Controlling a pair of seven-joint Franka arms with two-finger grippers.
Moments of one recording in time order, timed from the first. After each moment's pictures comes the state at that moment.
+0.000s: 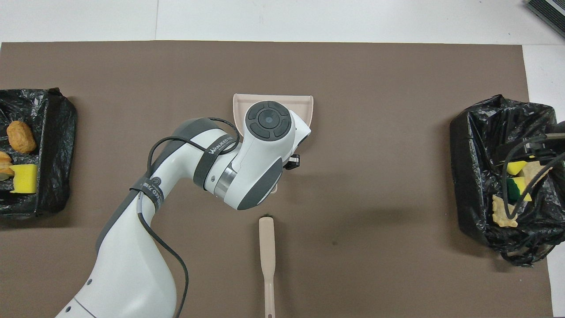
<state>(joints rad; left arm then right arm) -0.61 0.48 -0.07 -1.53 0.00 1.97 -0.55 -0.03 0.00 -0.07 -1.66 0.00 1.57 -0.05</state>
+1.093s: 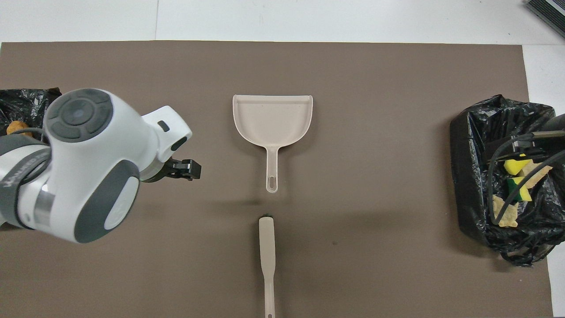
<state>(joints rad) -0.35 0.00 -0.02 -1.90 0.01 1.81 -0.24 0.01 -0.02 -0.03 -1.62 -0.02 1.55 -0.01</state>
